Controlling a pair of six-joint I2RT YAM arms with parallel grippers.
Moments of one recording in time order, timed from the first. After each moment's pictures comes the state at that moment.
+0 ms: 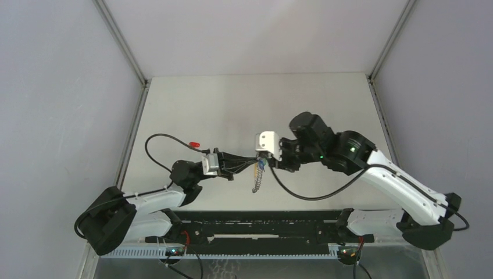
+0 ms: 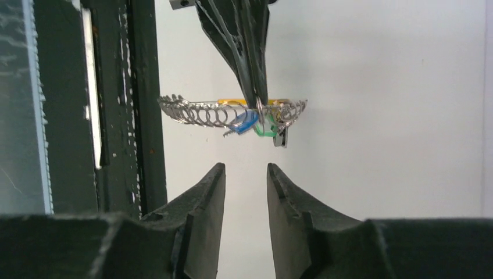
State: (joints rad) left arm -0.74 1.18 0.30 1.35 0.69 -0.11; right arm 1.00 1.21 1.48 -1.06 -0.19 -0.56
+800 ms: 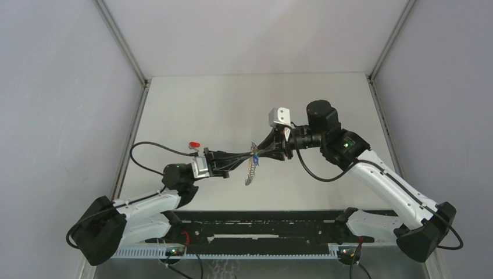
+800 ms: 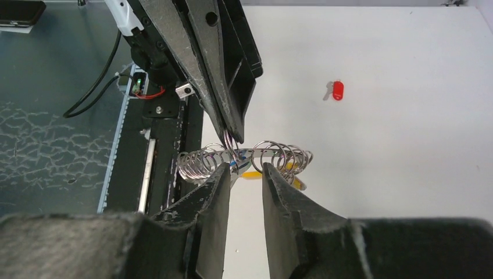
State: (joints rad) left arm -0.73 1.06 0.30 1.38 0.64 -0.09; right arm 0.67 1.11 1.15 -0.43 -0.83 -0.30
